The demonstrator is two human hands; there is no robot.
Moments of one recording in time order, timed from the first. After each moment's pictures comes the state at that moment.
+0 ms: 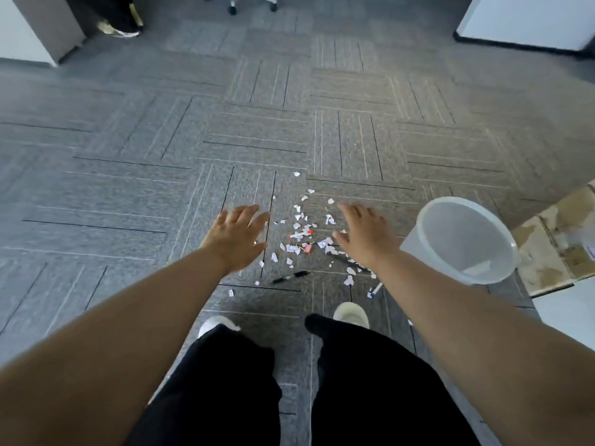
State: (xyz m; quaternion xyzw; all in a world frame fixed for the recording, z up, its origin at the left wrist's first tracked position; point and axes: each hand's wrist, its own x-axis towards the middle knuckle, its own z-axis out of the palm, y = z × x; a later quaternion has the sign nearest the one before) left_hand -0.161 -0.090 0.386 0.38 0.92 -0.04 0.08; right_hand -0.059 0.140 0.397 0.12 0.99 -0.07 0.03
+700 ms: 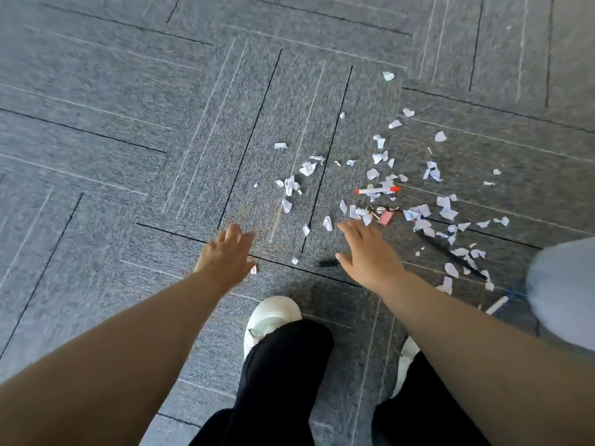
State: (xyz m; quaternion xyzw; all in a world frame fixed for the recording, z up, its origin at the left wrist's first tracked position) left_hand -0.250 -0.136 0.078 0.20 0.94 -0.05 0.28; right_hand -0.194 0.114 0.076 0.01 0.96 -0.15 0.23
